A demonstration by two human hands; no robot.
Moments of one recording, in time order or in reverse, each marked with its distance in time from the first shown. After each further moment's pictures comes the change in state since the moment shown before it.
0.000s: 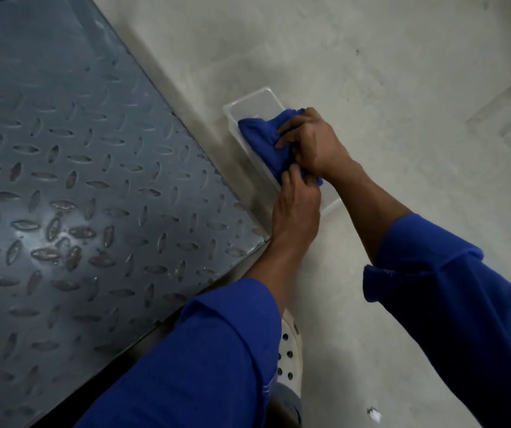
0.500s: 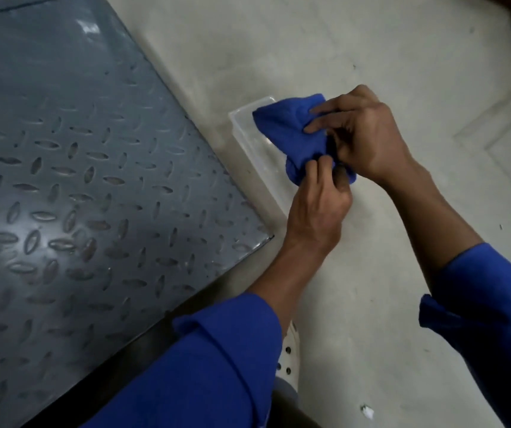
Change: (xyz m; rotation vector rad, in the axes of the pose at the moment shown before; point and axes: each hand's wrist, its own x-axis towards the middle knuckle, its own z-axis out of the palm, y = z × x) left_hand -0.016 0.030 -0.035 0.043 0.326 0.214; right_hand -0.034 -0.030 -0.103 -0.043 0.144 -0.017
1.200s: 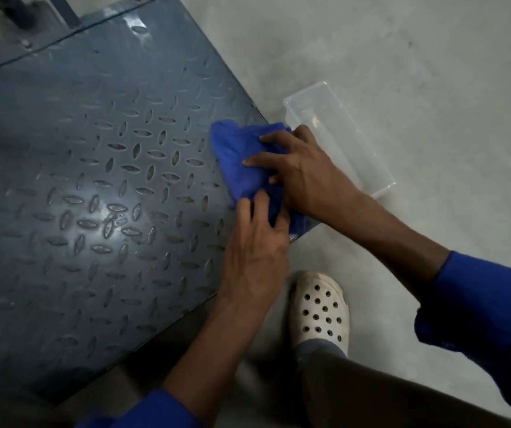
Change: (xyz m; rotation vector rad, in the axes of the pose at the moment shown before) left_hand -0.106 -0.099 -0.162 0.192 -0.180 -0.104; right_hand 0.004 -0.174 0.060 0.065 -0.188 -0.154
